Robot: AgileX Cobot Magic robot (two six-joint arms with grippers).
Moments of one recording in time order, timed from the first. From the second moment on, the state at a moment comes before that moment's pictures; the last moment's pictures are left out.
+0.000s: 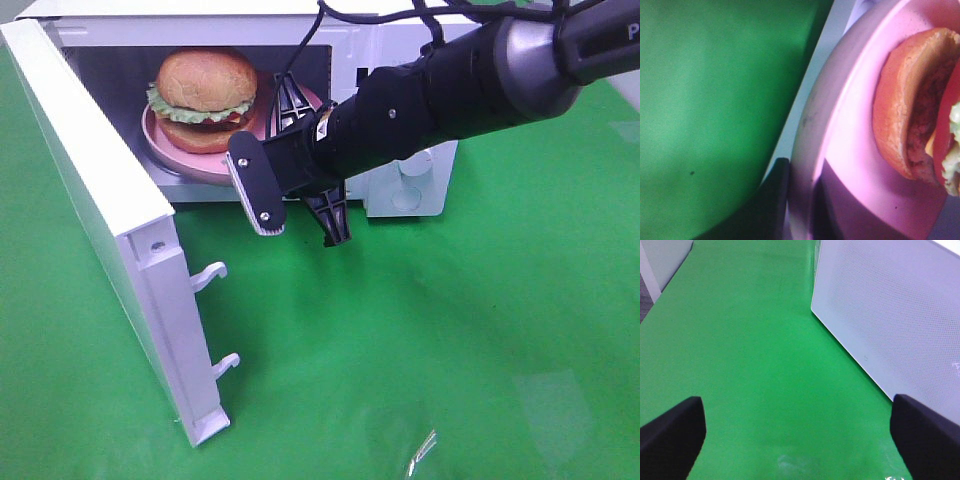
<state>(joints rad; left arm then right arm) 0.07 -0.01 -0.52 -0.09 1.08 -0.01 0.66 2.01 -1.27 0.04 0.00 -1.48</state>
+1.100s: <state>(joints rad) 0.07 -0.01 -0.52 -0.09 1.08 -0.01 0.65 2.17 -1.50 0.04 0.06 -1.42</state>
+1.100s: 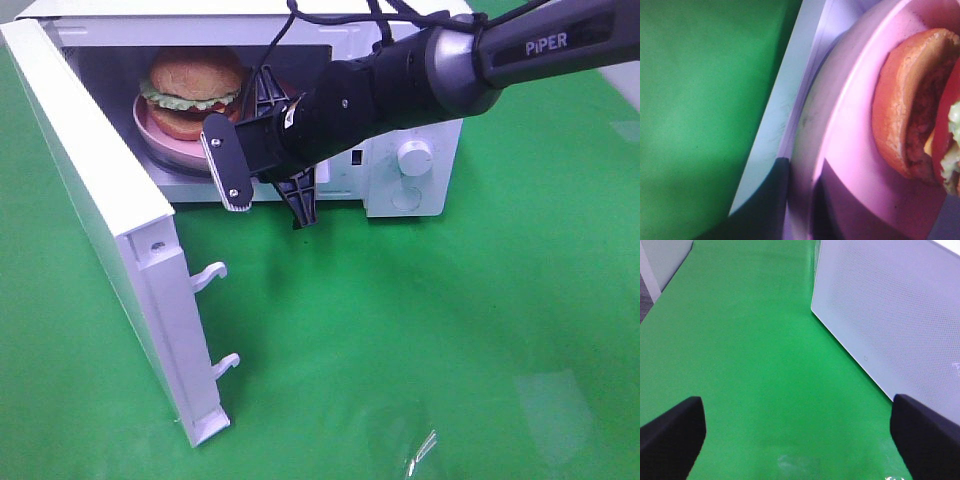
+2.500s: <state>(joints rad) 0.07 -0.01 -0.52 -0.09 1.08 -0.01 0.62 2.23 -1.56 0.01 0.06 -1.40</state>
